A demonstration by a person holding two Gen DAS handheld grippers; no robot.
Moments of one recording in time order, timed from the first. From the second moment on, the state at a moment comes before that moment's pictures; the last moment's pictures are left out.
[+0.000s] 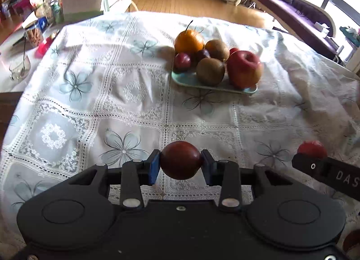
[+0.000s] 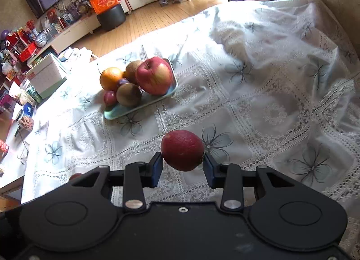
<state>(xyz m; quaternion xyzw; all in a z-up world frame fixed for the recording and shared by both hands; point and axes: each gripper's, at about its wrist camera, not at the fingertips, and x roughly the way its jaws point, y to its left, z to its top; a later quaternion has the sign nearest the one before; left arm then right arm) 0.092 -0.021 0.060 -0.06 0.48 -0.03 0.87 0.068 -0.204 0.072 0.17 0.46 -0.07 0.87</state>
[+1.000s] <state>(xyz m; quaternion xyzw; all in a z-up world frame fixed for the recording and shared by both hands) -0.062 -0.023 0.052 -0.03 0.49 -0.09 0.86 -0.079 -0.182 0.087 0.05 0.49 0.07 0.87</state>
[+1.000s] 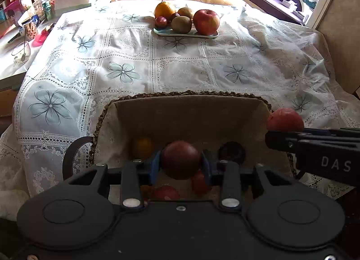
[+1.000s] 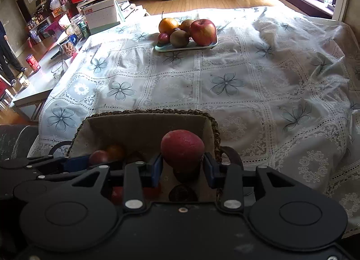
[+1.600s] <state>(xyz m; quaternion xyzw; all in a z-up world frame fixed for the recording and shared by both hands) -0.059 -0.012 0.052 -0.03 0.49 -0.05 0.87 -0.075 -0.178 0.081 0.04 0.50 0.07 0.86</state>
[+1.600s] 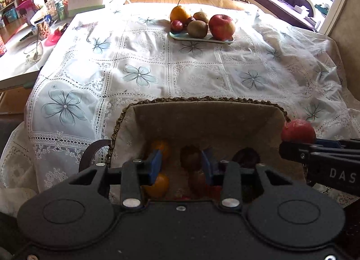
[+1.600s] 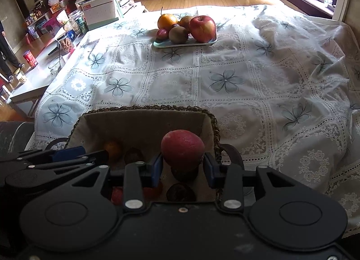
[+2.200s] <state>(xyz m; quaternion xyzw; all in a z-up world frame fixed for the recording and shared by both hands) -0.059 -0.009 0.043 -0.03 0.50 -0.02 0.86 -0.073 -0.164 0.063 0.02 0.54 0.07 0.84</state>
